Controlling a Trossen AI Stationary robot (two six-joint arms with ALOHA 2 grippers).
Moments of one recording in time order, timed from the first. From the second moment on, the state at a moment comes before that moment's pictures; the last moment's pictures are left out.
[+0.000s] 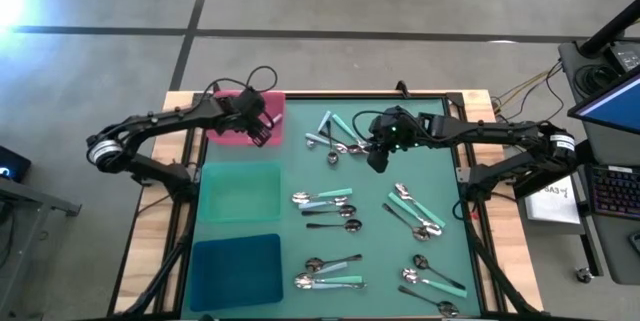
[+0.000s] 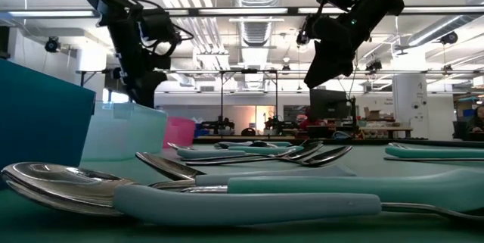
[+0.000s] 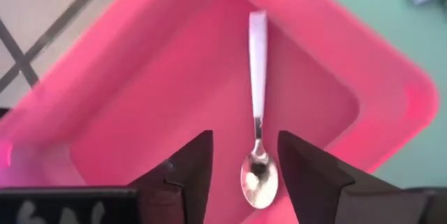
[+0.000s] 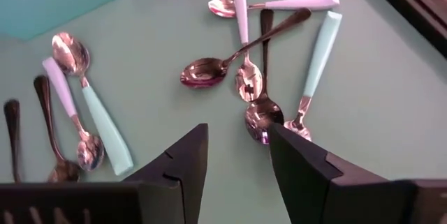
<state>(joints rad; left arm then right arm) 0.63 1.35 0.84 -0.58 -0.28 -0.06 -0.32 1.31 0.86 -0.36 -0.02 0.17</state>
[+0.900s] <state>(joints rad) 0.29 1.07 0.75 -0.29 -0.10 -0.19 -0.32 1.72 1.03 -0.16 0.03 0.35</state>
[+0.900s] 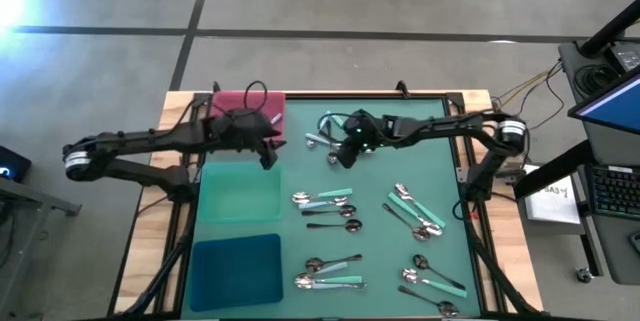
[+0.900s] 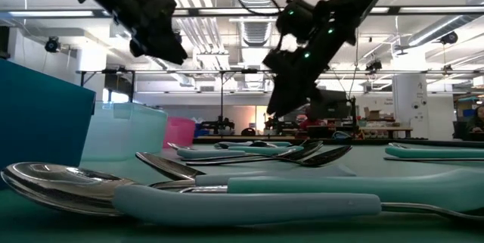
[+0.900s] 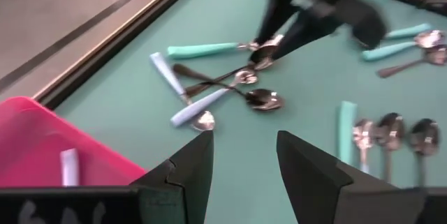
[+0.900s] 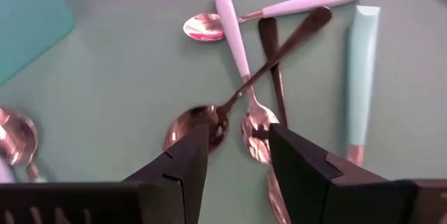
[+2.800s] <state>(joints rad) 0.15 0.82 0.69 -0.38 -0.10 -0.15 -0.33 2.05 1.24 -0.09 0.22 0.56</state>
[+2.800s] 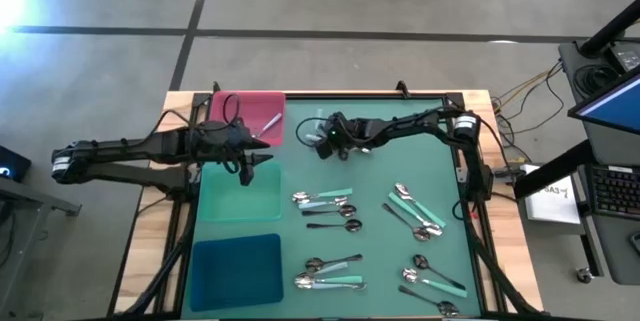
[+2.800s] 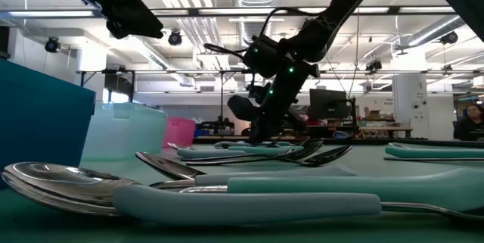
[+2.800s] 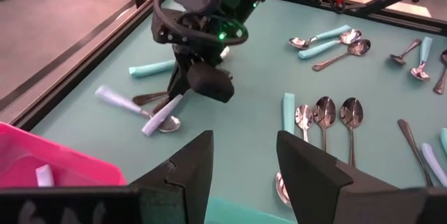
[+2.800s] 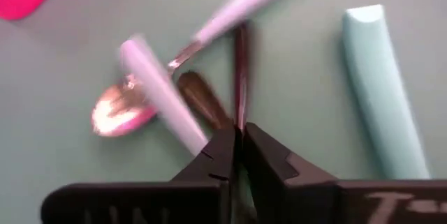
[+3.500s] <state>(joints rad) 0.14 0.86 0.31 0.34 0.02 -0.30 -0.32 1.90 1.24 -0.08 0.09 0.39</state>
